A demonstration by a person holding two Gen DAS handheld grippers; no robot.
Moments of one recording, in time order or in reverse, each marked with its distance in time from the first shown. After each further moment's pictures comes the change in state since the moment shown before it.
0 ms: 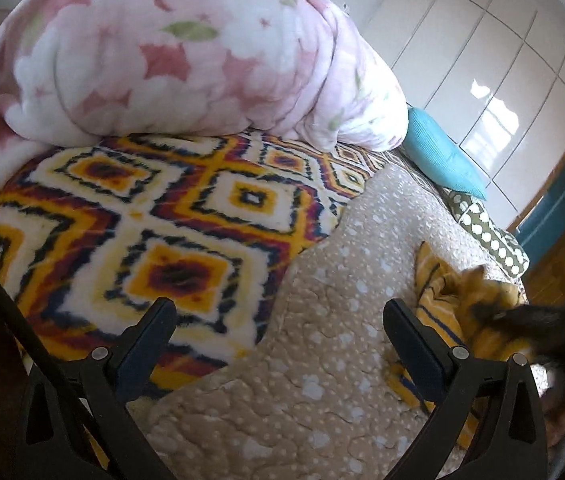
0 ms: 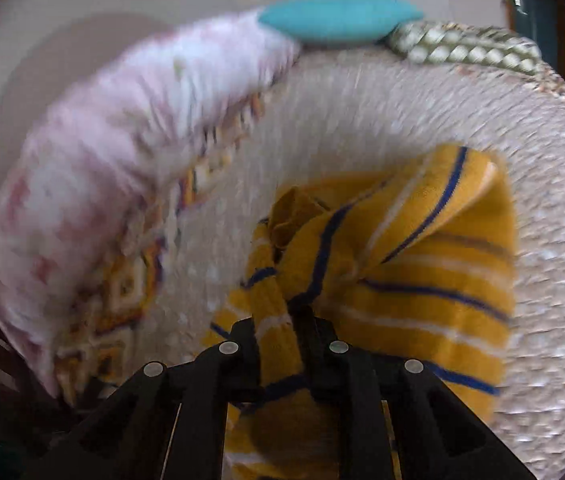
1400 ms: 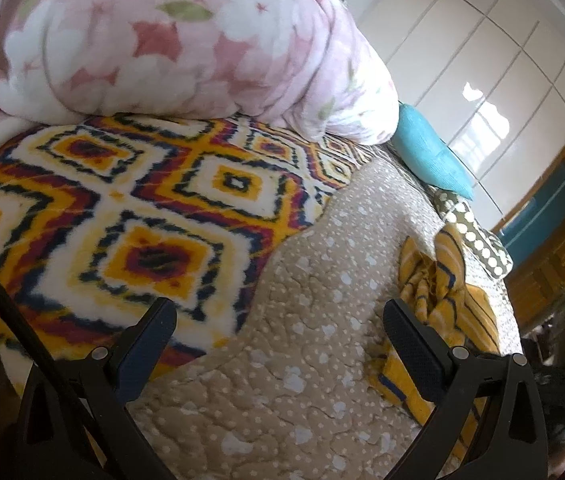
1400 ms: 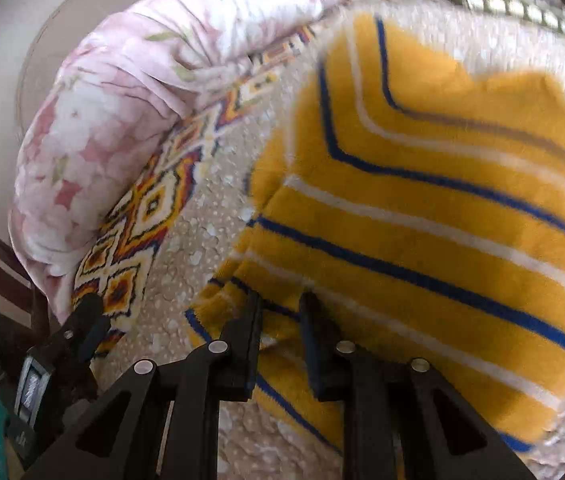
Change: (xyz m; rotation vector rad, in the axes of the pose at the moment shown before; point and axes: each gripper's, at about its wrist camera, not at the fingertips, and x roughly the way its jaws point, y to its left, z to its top) left arm 0.006 -0.005 -0.004 -0.034 0.040 -0.076; right arm 0.004 0.006 -0.040 -0.080 0.118 0.186
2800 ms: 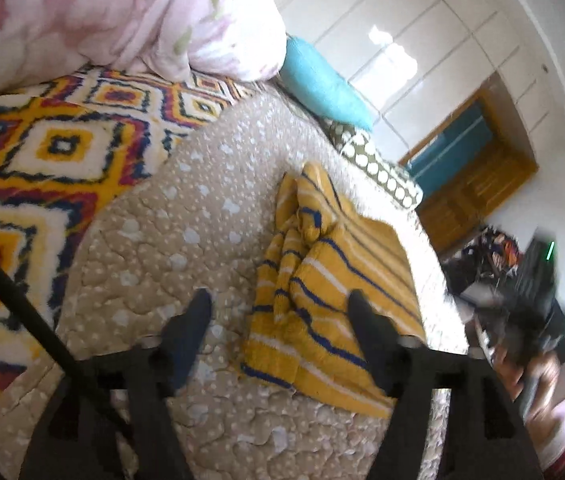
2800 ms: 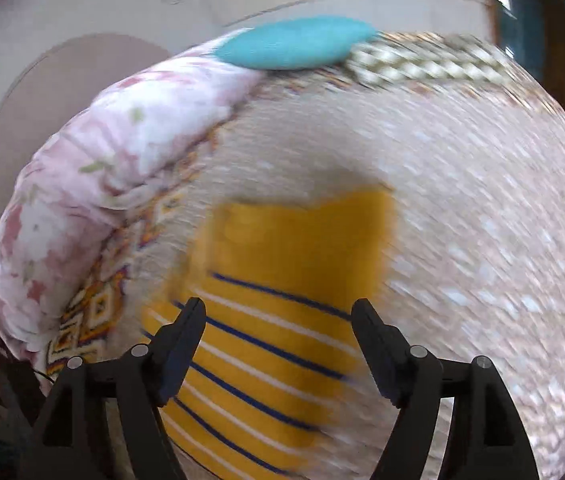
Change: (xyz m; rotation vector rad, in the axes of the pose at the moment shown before) left arm 0.035 -0.051 -0.003 0.121 0.208 -0.369; right arm -0.115 -0.102 0.051 0.152 -0.189 -0.204
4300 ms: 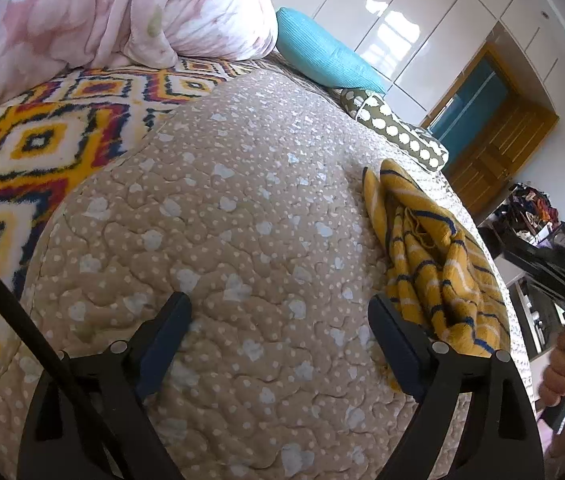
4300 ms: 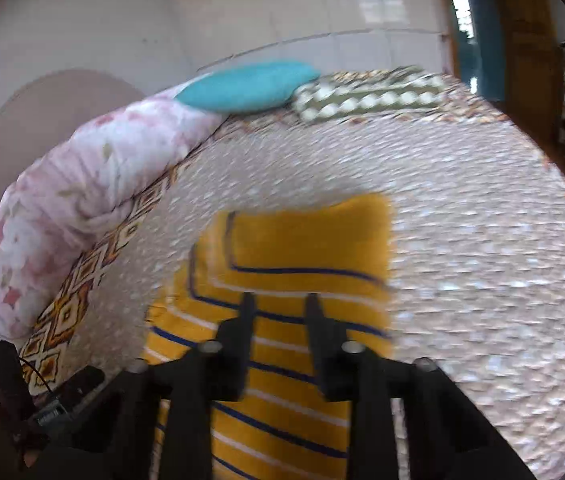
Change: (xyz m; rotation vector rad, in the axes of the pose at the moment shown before) left arm 0.053 -0.018 -0.019 0.150 0.071 0.131; right arm -0.031 -0.022 -0.025 -0.002 -0.178 -0.084
